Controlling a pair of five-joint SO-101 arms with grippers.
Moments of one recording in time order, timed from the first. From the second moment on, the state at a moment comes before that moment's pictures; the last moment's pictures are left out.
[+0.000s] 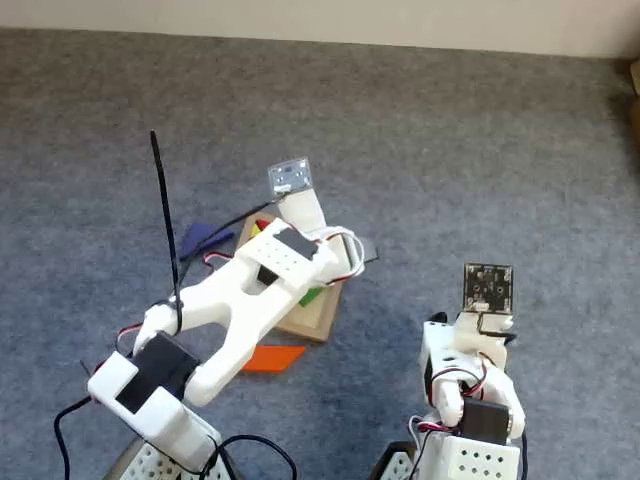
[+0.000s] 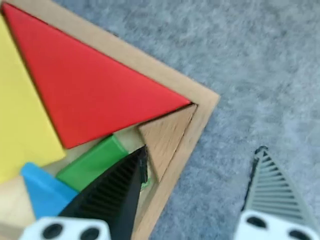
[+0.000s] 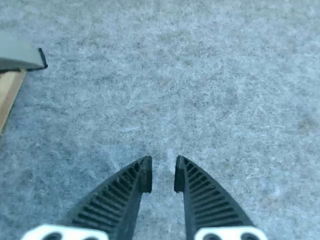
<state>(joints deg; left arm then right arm) 27.9 5.7 30.5 38.5 53.5 4.8 -104.4 96.0 61.9 8.5</state>
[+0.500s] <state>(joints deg) 19.9 -4.2 30.4 43.8 53.5 4.8 -104.4 96.0 61.9 8.5</state>
